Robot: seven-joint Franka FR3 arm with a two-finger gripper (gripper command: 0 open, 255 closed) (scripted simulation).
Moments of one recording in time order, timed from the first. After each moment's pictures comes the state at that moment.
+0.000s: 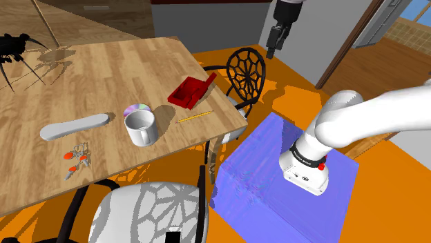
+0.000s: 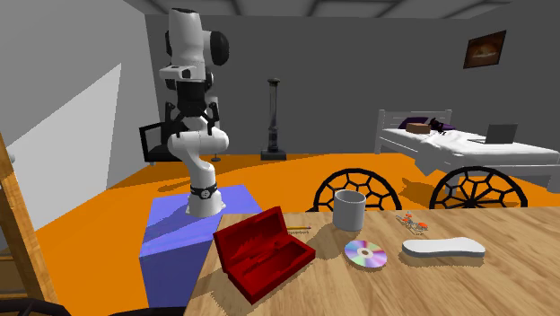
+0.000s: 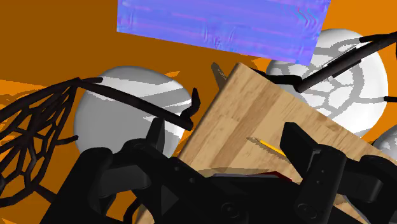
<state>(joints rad) 0.02 -0.77 -0.07 -2.37 -0.07 1.55 -0.14</state>
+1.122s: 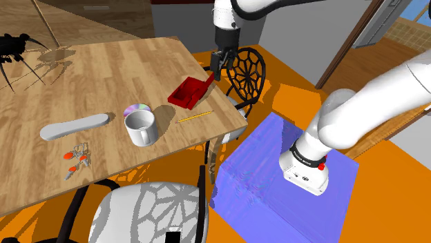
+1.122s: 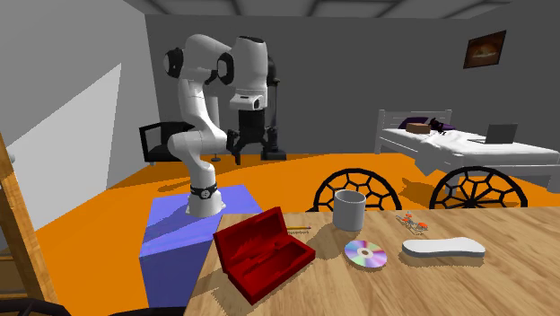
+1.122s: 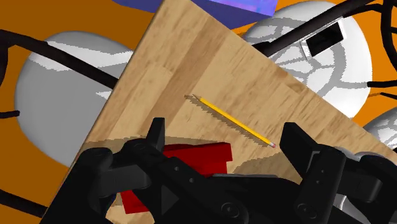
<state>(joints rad) 0.13 -0.39 0.15 -2.28 0.07 1.82 0.08</state>
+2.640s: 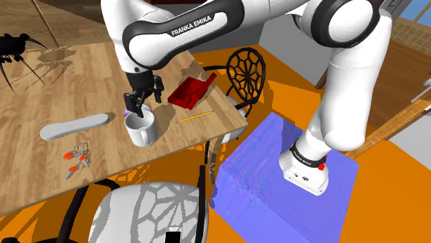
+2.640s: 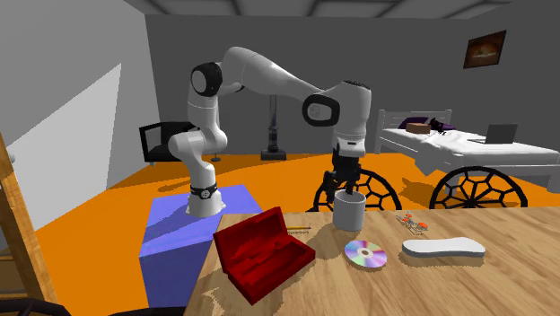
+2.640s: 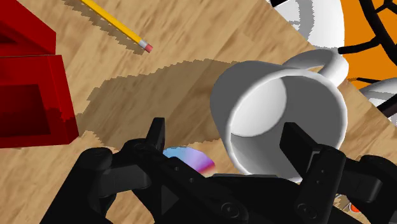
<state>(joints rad) 0.31 0.40 0.32 -1.65 -0.07 1.95 0.40</state>
